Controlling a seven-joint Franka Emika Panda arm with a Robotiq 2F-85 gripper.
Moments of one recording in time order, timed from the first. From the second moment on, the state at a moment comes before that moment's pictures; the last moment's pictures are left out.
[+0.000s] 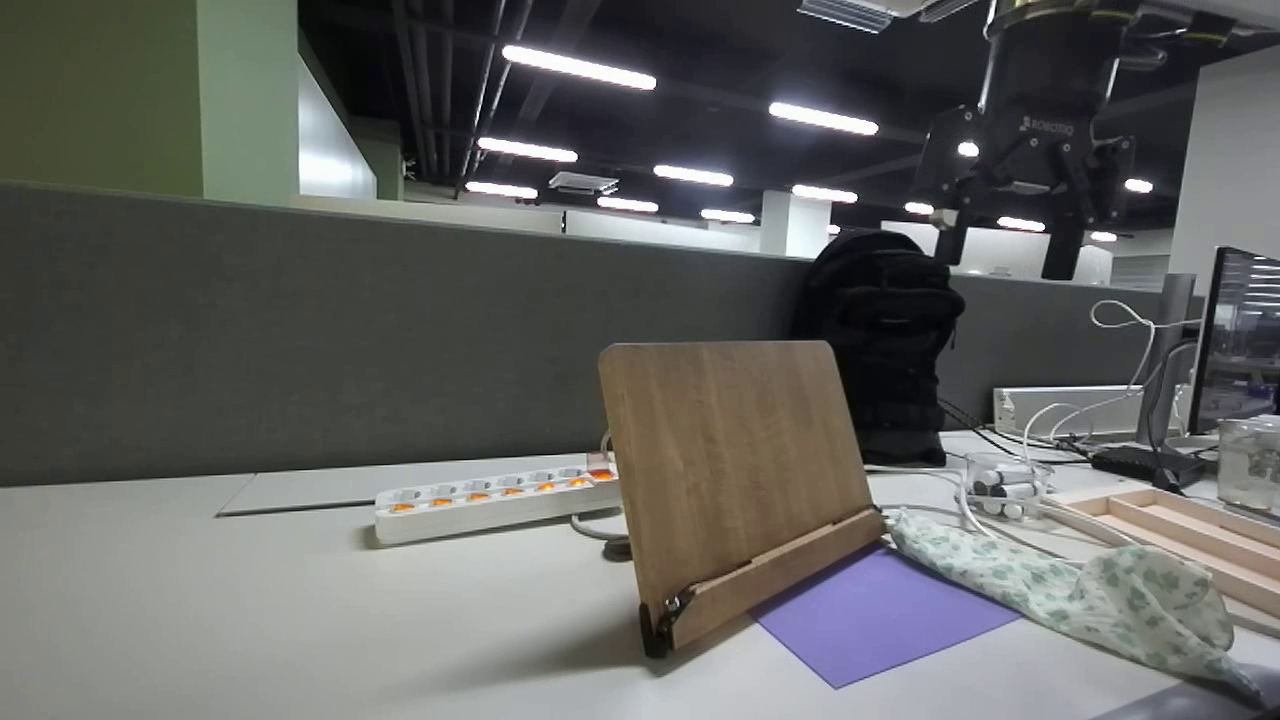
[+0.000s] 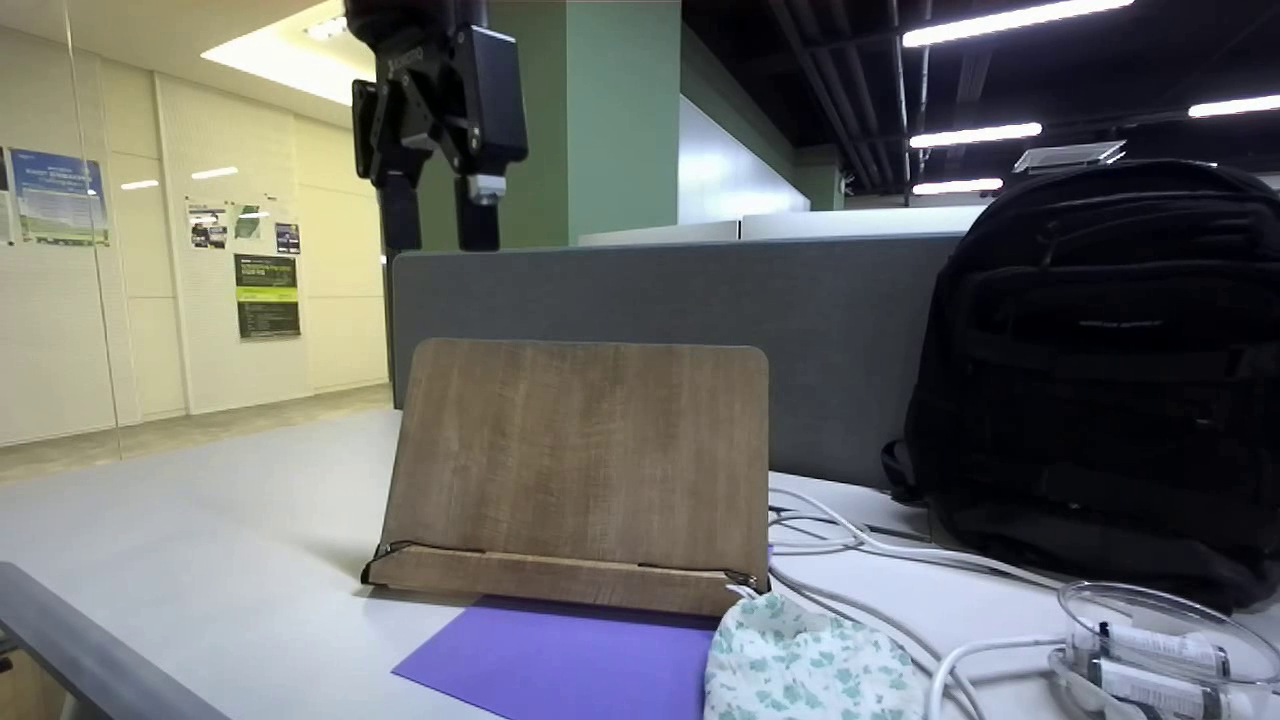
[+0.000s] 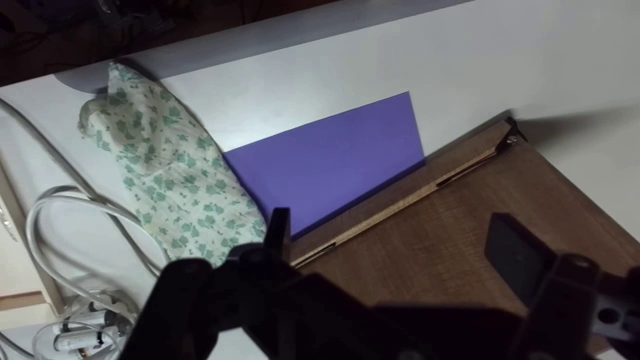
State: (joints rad) arm -0.16 -0.78 -0.12 -2.79 -0.02 2.11 0.02
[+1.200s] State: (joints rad) arm -0.25 -0.26 -0.36 -2.66 0.00 2.27 -0.37
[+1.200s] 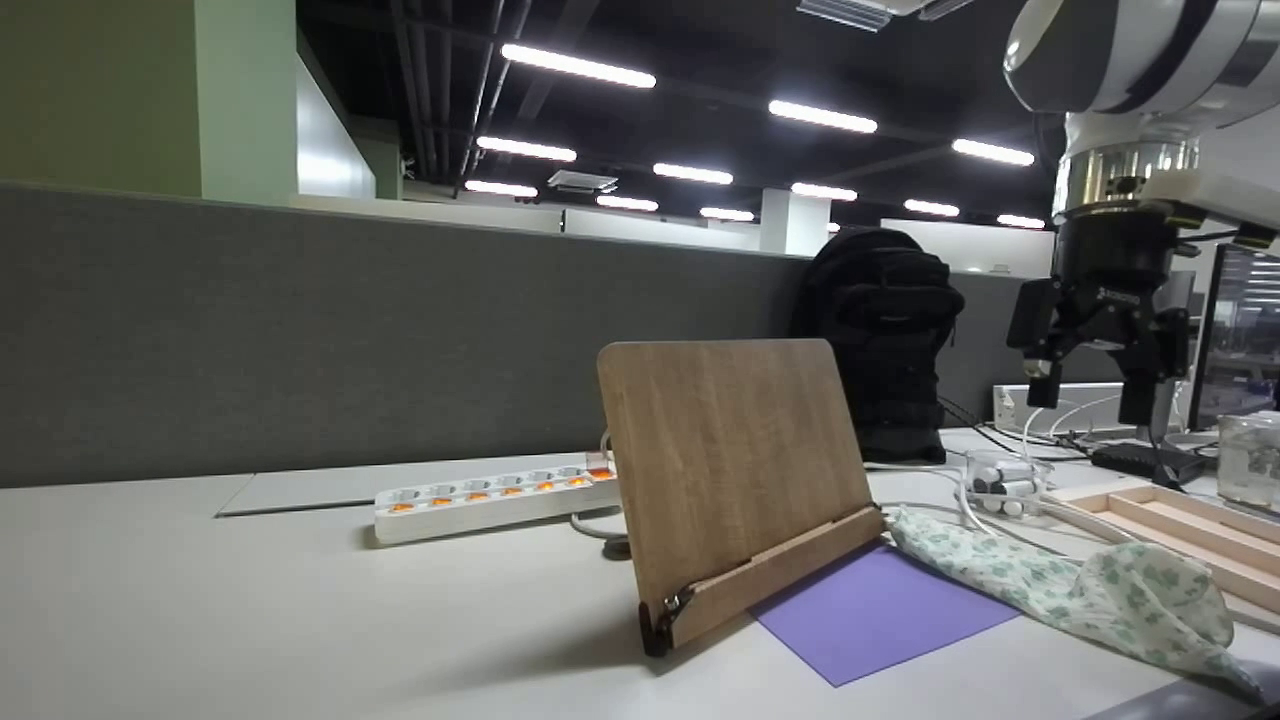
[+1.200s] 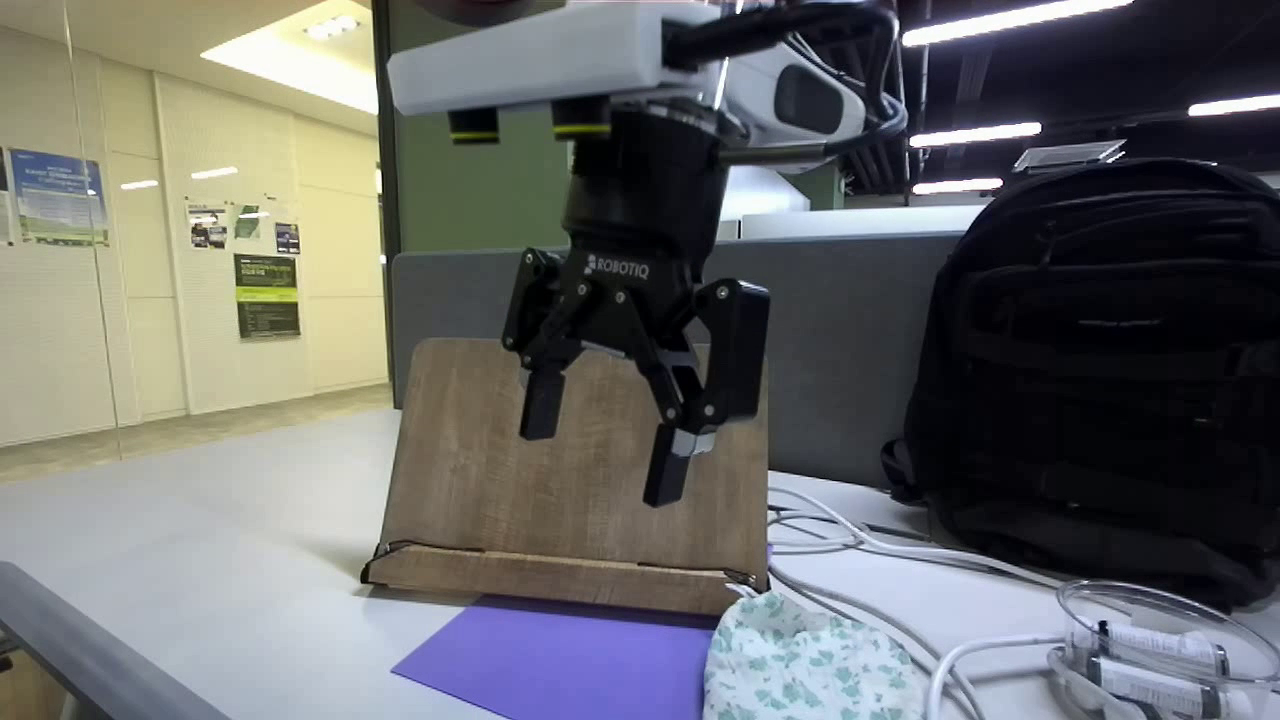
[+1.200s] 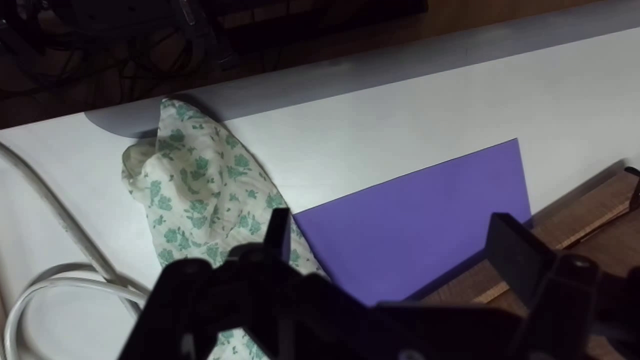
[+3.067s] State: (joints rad) arm -0.41 0.36 -0.35 -2.35 0.00 2.47 -0.63
